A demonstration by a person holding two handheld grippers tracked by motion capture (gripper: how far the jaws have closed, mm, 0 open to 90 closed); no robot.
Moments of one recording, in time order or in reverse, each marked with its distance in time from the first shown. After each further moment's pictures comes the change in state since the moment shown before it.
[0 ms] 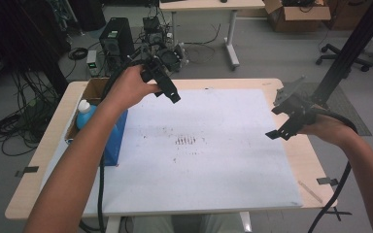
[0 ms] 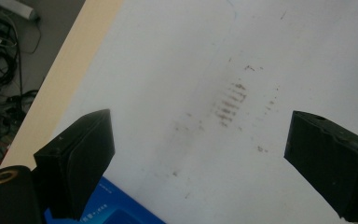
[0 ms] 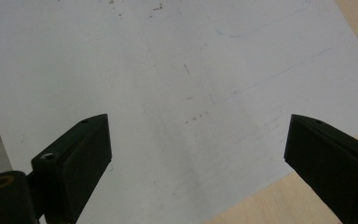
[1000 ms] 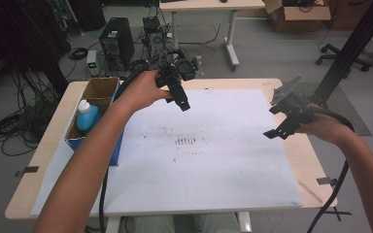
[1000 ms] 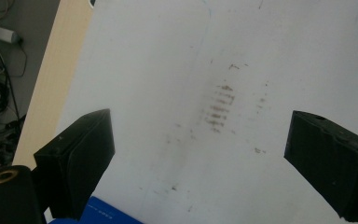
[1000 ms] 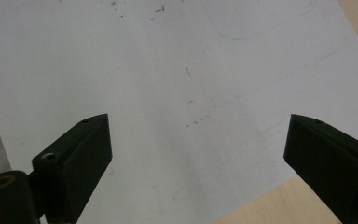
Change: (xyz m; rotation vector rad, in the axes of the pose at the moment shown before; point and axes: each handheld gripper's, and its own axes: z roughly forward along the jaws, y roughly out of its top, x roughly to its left) left arm -0.018 0.019 0.024 0.024 -0.035 0.144; right arm -0.001 0.005 0.004 0.006 0.011 -0.011
